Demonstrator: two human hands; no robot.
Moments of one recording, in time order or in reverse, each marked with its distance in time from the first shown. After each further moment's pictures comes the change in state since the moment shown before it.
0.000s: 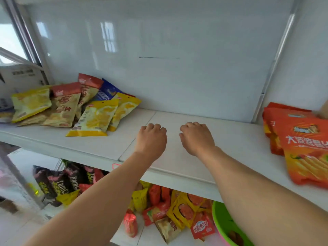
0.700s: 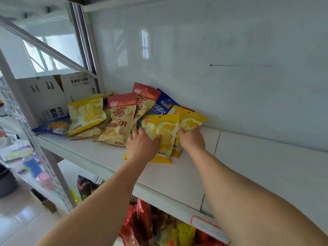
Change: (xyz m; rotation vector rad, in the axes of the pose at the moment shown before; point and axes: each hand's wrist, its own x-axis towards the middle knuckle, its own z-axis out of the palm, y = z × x) left_hand 0.039 -0.268 0.079 -0.516 -0.085 -0.680; right_hand 0.213 -0.228 0.053 1.022 -0.100 0.598
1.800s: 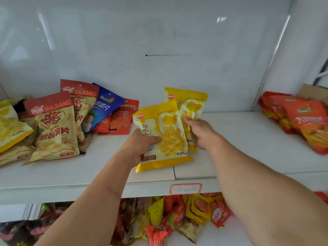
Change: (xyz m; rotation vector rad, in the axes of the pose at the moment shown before) left_hand -0.042 0.048 0.003 -0.974 -0.872 0.071; right_hand -0.056 0.066 -0.117 0.632 0.228 0.270
